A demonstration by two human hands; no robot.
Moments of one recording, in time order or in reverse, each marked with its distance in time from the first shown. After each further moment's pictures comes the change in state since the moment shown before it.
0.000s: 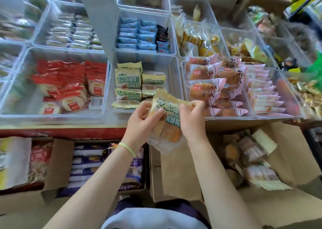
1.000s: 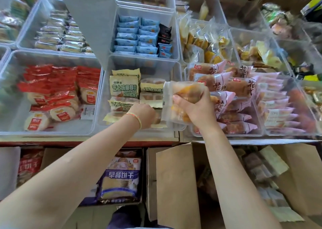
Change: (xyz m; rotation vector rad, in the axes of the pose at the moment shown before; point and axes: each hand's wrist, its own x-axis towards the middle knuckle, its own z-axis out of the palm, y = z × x) left_hand 0.166 -0.032 0.003 1.765 -0.597 0.015; right_hand 0.112 -0.010 -0.005 -0.002 -0.226 -0.065
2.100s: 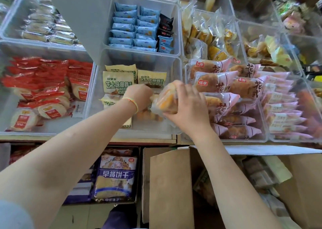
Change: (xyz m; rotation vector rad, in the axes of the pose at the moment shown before) left_hand 0.063 -0.024 -0.010 -0.012 0.216 -0.132; right_hand 0.032 0.021 0.016 -0.910 -0.030 -0.512
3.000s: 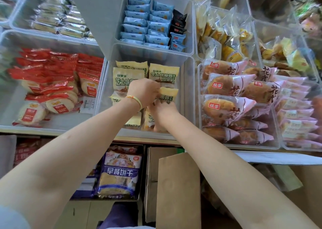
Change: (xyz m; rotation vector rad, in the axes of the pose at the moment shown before) left_hand -0.002 -0.023 0.006 -0.275 0.200 -0.074; right_hand 0.051 -0.059 0.087 -0.436 -0.840 -0.214
